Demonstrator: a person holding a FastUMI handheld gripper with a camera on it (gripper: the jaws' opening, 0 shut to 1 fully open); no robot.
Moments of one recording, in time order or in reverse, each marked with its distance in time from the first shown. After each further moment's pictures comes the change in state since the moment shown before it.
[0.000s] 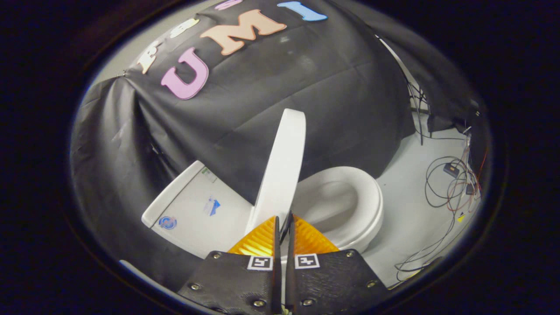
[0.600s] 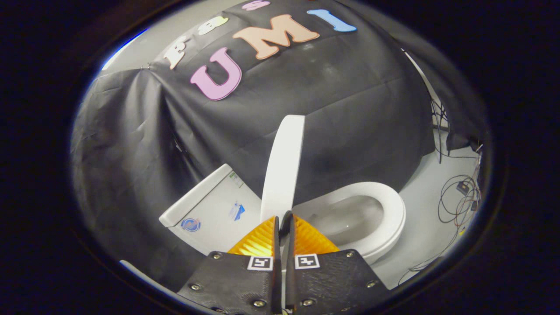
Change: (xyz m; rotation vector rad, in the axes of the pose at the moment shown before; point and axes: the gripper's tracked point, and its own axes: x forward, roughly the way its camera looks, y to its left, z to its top) arm -0.004 0.065 0.011 -0.110 -0.060 0.095
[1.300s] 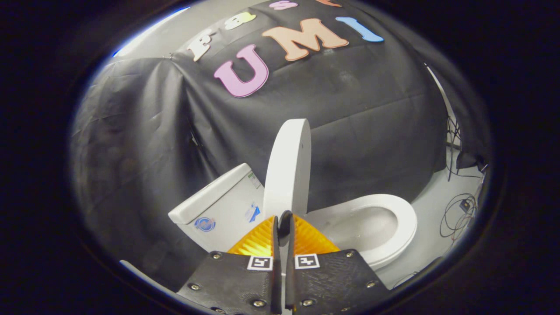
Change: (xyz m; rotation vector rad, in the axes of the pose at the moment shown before) arm 0.005 0.055 0.005 -0.083 -0.026 0.071
